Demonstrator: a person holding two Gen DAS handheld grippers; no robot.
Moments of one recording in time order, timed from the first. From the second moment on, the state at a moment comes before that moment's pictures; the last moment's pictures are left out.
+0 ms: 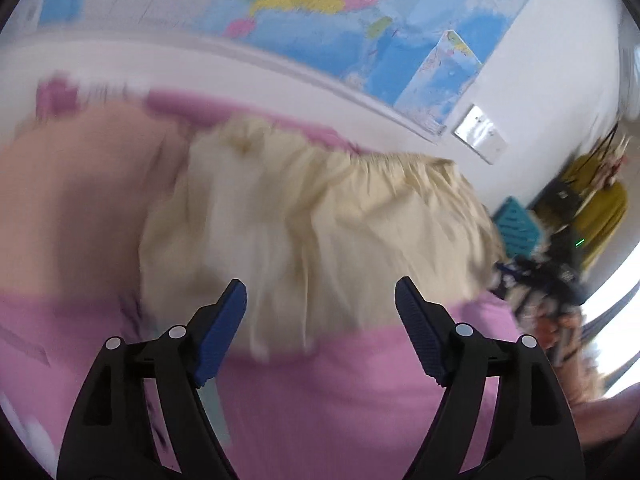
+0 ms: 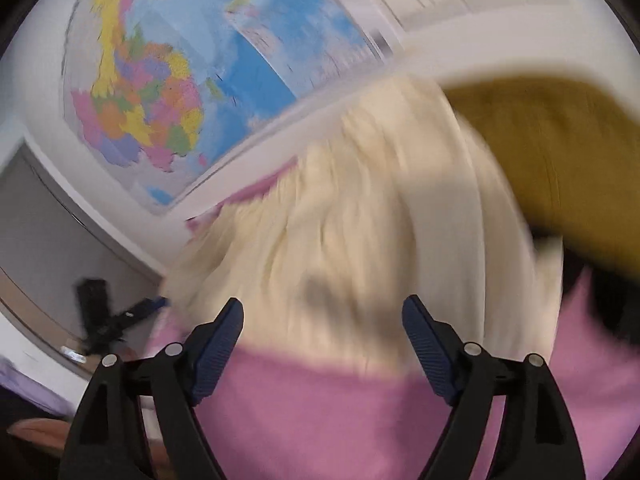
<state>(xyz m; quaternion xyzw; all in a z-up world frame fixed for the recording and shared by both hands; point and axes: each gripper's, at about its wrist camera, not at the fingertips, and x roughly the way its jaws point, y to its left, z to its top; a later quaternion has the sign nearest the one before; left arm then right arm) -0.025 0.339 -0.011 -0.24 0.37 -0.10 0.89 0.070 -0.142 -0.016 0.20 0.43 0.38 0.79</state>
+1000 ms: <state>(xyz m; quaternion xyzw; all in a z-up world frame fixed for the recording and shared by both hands) 0.035 0.339 -0.087 -0.42 0.38 -0.06 0.82 0.103 -0.091 -0.078 0.34 0.41 0.31 0.78</state>
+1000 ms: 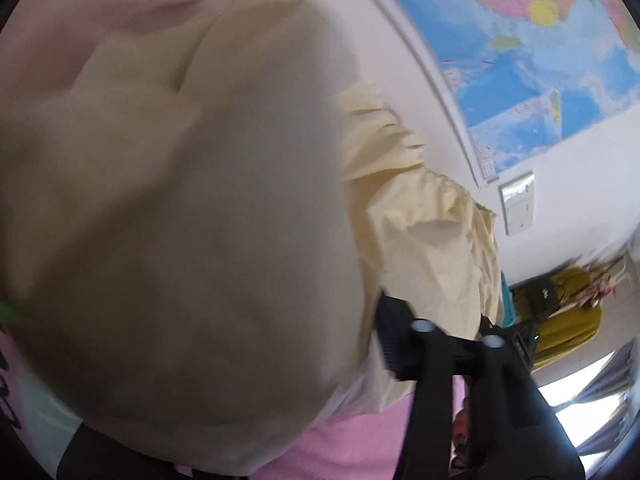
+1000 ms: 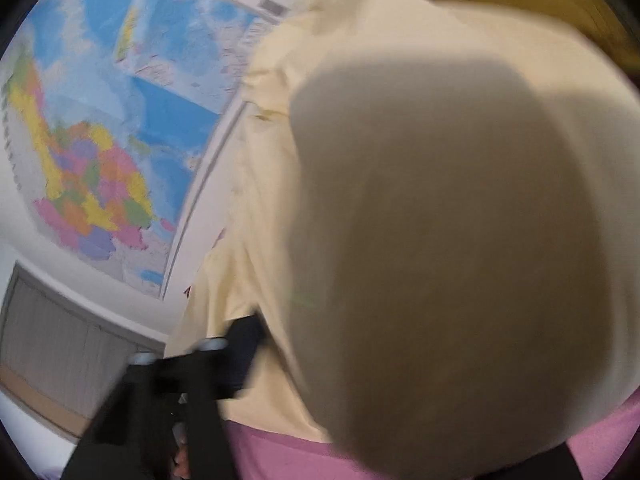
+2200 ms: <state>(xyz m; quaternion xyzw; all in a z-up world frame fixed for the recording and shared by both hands) -0.075 0.283 -0.062 -0.25 0.43 -0.06 0.87 -0.075 -0.116 0.027 0.06 0.38 0.45 0.81</state>
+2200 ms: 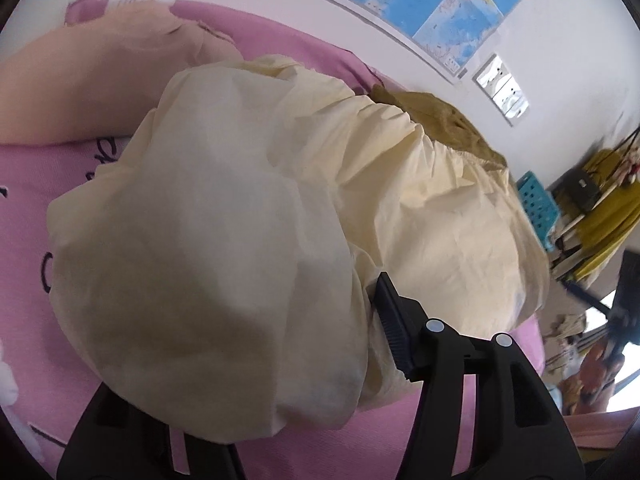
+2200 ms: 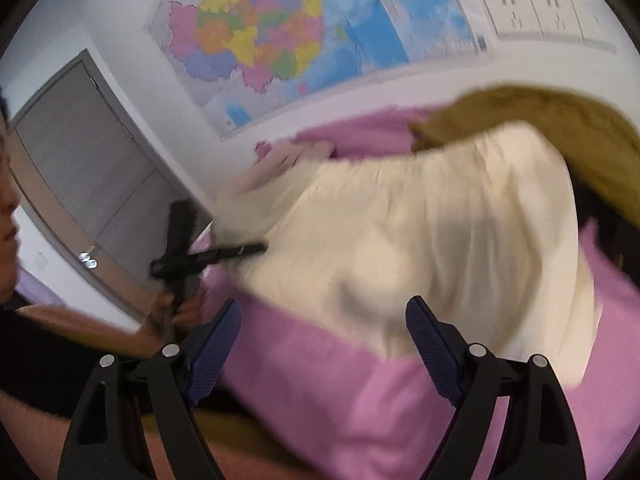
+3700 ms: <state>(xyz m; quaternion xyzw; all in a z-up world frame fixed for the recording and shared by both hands) -0.089 0.281 0.043 -0.07 0.31 -0.02 0.95 0.074 0.012 -0.011 -0.10 0.33 0.27 0.90</state>
